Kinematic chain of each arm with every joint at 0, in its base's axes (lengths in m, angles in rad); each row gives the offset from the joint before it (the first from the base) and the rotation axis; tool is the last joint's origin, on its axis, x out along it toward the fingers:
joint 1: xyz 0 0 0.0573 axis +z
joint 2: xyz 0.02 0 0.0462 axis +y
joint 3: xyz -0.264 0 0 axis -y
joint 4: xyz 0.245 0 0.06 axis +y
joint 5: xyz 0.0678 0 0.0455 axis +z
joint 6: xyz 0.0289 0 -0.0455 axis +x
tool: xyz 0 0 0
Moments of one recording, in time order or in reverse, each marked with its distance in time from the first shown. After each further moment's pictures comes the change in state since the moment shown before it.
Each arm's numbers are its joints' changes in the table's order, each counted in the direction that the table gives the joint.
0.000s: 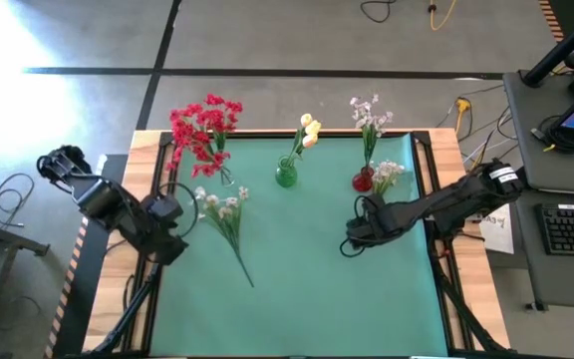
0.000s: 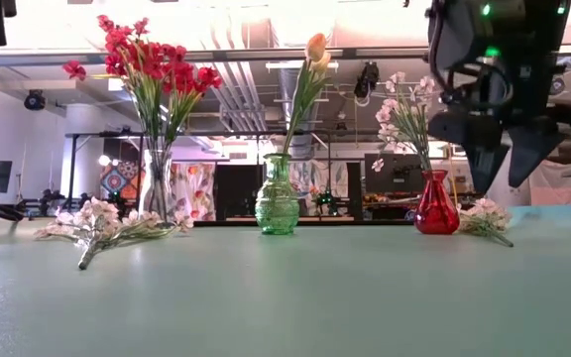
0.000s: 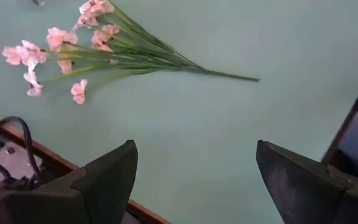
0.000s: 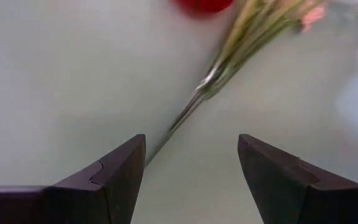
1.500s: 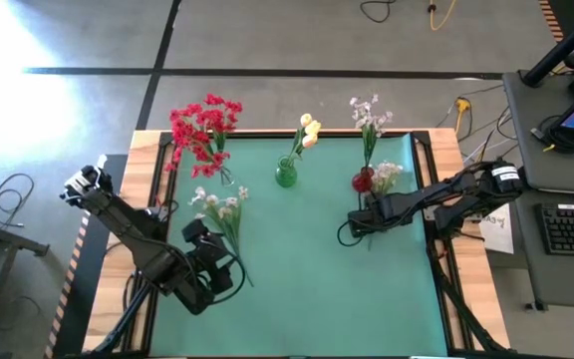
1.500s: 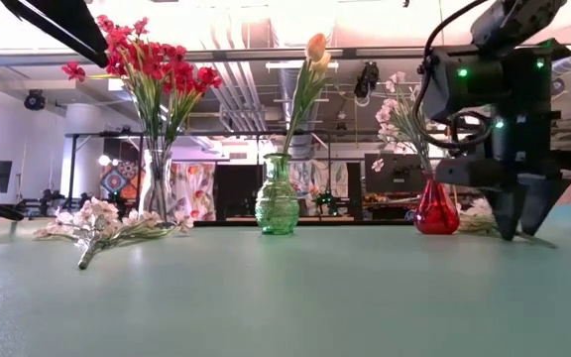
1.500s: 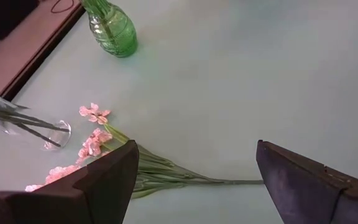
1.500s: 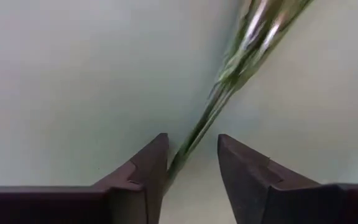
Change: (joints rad) left arm -0.081 0.475 -0.021 -0.304 0.529 0.141; right arm -0.162 -0.008 -0.196 -0.274 0.251 -0.129
